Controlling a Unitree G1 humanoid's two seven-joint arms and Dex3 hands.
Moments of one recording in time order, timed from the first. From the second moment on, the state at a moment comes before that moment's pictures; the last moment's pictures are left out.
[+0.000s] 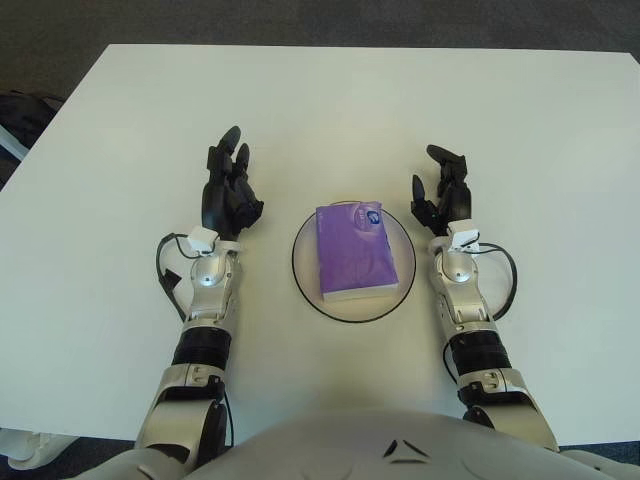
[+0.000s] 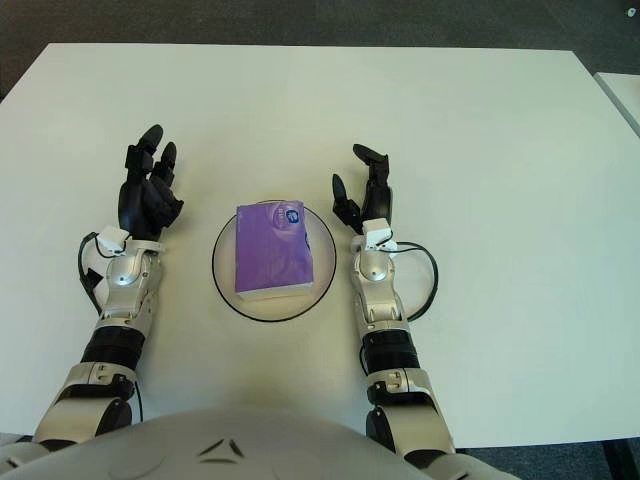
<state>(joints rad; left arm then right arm) -0.18 0.05 0.08 0.38 -0.15 -0.63 -0.06 -0.20 0.06 -0.02 0.30 -0.13 -0.27 -0.26</state>
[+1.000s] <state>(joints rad) -0.11 -0.02 0.08 0.28 -0.13 -0.60 -0.07 -0.14 0.05 -0.01 0.24 -0.13 -0.27 -0.25</state>
